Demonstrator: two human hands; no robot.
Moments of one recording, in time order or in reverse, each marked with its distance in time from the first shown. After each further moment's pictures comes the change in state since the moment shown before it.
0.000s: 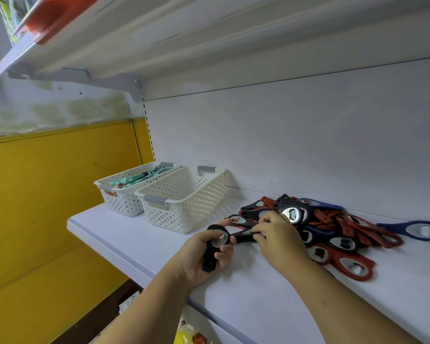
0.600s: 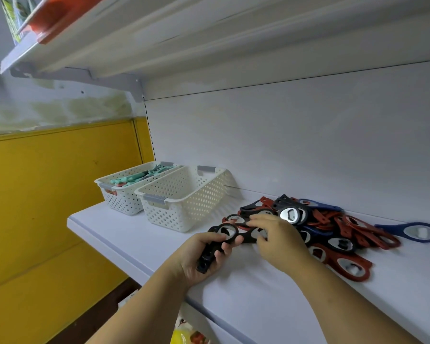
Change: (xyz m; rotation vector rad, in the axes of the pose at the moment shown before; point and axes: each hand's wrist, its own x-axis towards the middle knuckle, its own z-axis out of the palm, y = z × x) left_hand -0.007 0.002 0.004 0.035 -0.034 -0.102; right_hand -0.001 -0.003 -0.016 0.186 -0.090 -0.031
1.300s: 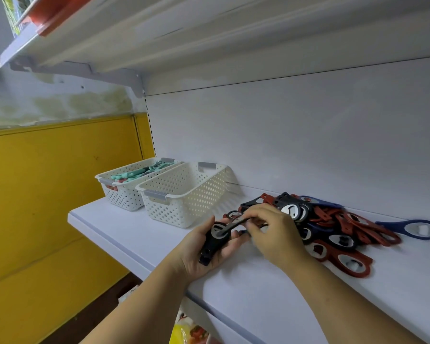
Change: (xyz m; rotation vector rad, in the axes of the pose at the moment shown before) left_hand 0.003 -0.001 0.006 -0.164 0.034 0.086; right_hand 0.002 -0.015 0.005 0.289 0.249 -0.152
